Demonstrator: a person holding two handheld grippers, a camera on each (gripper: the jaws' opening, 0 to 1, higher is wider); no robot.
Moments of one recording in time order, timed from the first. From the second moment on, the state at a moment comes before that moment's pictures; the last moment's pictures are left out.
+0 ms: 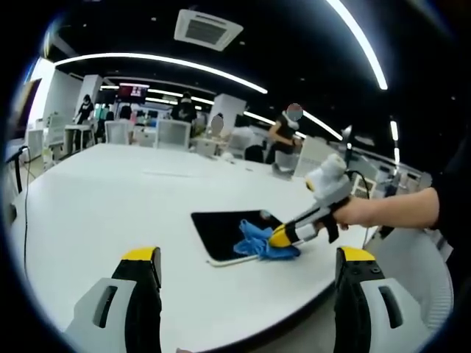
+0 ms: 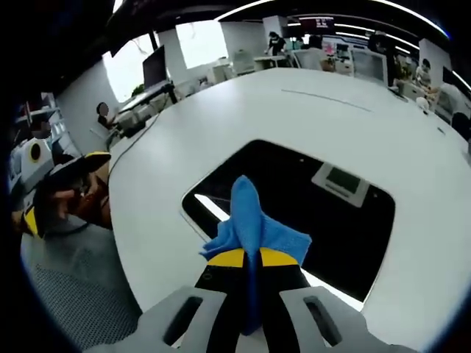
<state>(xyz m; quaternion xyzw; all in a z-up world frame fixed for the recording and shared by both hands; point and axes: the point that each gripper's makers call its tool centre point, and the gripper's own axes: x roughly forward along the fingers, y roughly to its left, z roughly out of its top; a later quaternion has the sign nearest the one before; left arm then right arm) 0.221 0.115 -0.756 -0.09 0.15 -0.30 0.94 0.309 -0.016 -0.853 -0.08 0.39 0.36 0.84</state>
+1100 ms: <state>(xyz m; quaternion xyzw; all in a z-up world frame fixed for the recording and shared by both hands) 0.220 0.115 -0.760 -0.08 0.16 -0.30 0.94 0.340 -0.012 -0.852 -0.13 0.35 0.33 0.87</state>
